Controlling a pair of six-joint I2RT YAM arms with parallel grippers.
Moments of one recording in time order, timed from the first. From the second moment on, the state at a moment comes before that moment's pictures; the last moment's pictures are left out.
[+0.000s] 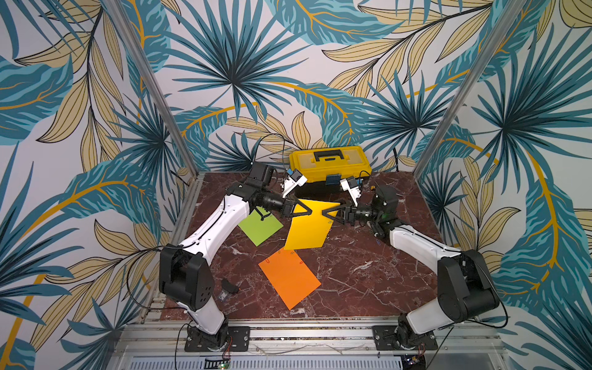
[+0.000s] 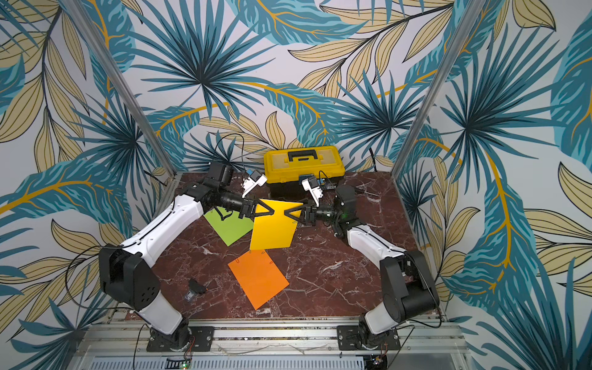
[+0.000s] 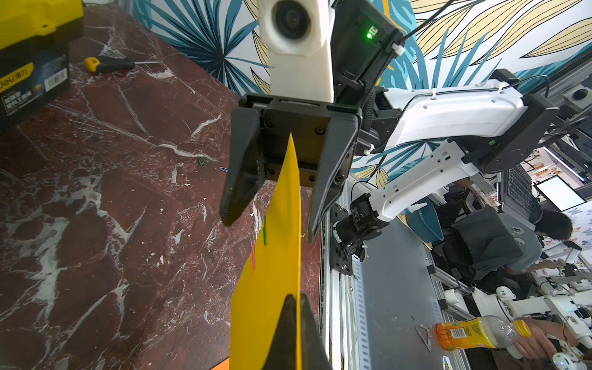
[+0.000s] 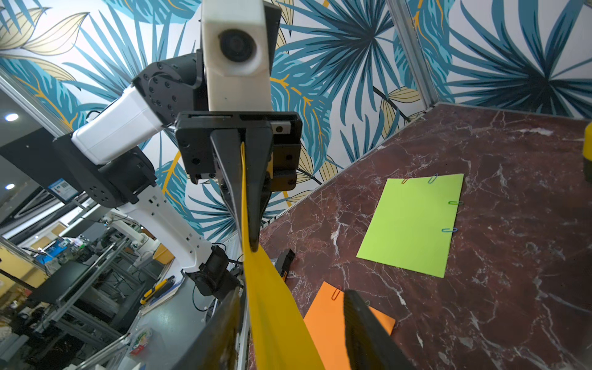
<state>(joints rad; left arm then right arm) -0.36 1.67 1.55 -0.72 1.15 0.14 0.26 1.55 0.94 0.57 -1.18 0.51</state>
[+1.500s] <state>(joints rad) -0.34 1.65 1.50 -0.56 1.13 -0.02 0.23 1.52 0.98 0.59 -1.10 0.60</state>
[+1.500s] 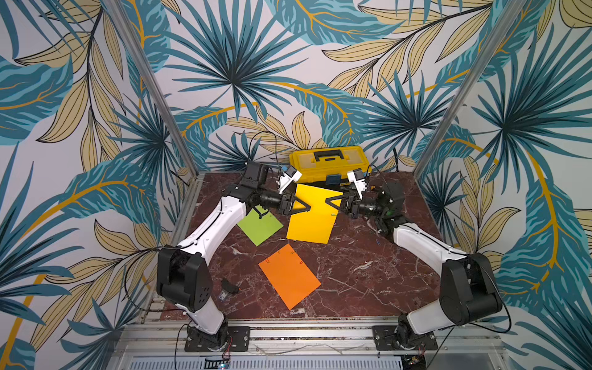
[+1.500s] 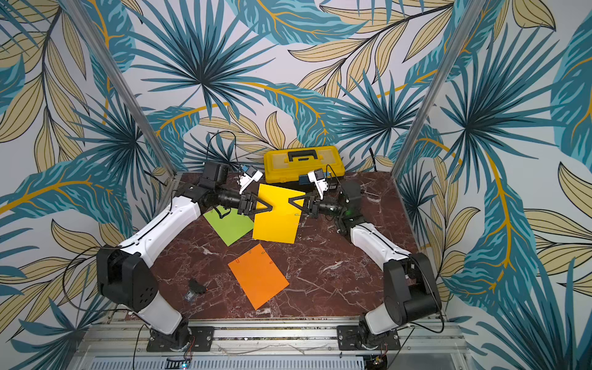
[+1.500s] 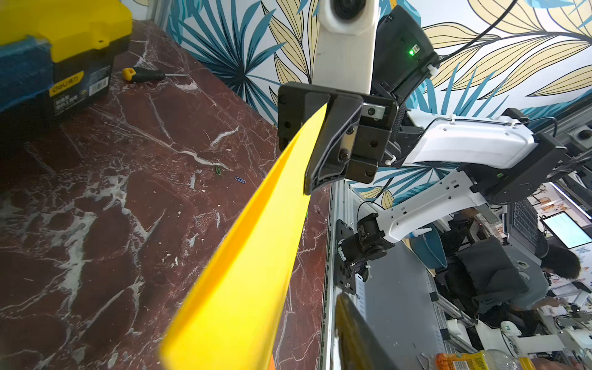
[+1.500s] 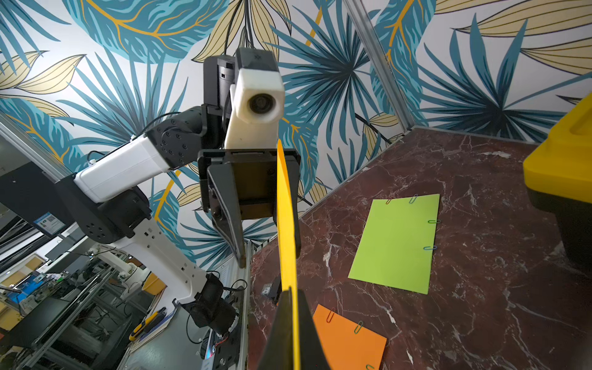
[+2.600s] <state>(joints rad) -0.32 1.60 1.42 -0.35 1.14 -0.15 0.21 1.46 1.07 0.15 -1.09 0.31</state>
